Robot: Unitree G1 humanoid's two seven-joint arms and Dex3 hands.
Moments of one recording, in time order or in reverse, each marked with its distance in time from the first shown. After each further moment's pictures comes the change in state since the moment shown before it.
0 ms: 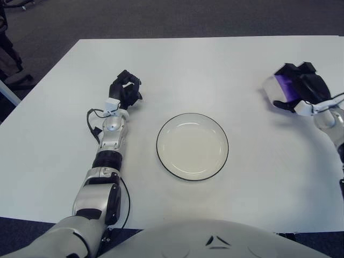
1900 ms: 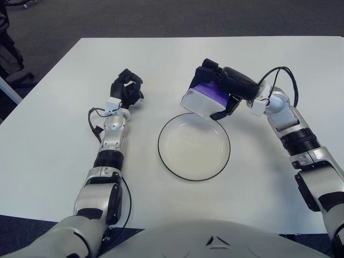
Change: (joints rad) left arm -0.003 -0.009 -0.005 -0.018 0.001 0.003 0.000; right arm -0.055 0.293 0.108 -0.505 0.462 -0.044 0.814
